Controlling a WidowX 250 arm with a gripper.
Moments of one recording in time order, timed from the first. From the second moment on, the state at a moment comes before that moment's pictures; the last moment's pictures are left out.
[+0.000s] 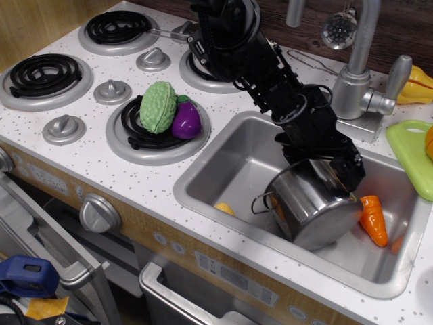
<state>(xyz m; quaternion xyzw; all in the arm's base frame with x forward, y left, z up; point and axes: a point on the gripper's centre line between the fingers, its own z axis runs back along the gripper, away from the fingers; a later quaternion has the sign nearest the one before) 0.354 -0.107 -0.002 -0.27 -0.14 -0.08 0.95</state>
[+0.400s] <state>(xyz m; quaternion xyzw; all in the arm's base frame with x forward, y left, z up) 0.341 -0.134 0.005 -0.26 -0.12 -0.06 0.96</state>
